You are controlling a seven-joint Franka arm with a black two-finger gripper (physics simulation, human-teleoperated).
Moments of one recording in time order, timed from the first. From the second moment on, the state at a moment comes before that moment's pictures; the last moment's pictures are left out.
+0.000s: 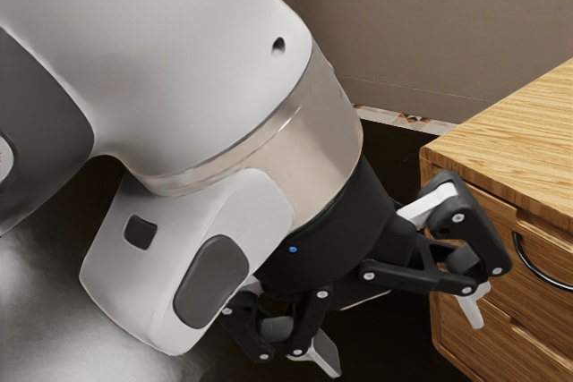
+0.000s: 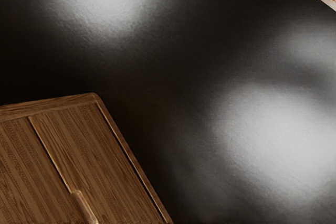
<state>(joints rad) -0.58 -0.22 -0.22 -1.51 0.04 1.63 1.60</state>
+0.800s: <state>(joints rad) -0.67 -0.04 -0.16 -1.43 0.08 1.80 0.99</state>
